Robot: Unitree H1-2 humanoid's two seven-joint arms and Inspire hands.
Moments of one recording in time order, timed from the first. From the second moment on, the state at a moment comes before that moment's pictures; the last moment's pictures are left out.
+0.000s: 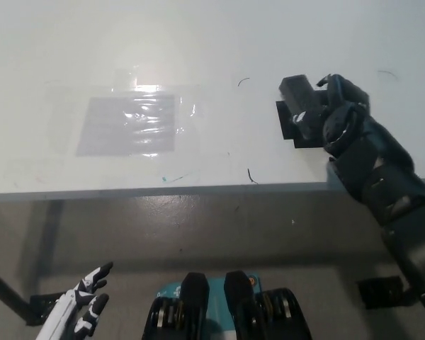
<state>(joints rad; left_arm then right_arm) 0.13 0.27 -0.01 -0.01 0.03 -0.32 -0.19 -1.21 -0.09 0.36 1.43 -0.42 0.23 -0.21</state>
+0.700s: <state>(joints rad) 0.26 0.28 -0.01 -0.01 0.03 -0.32 -0.19 -1.10 0.04 0.50 1.40 -0.49 0.19 -0.28</state>
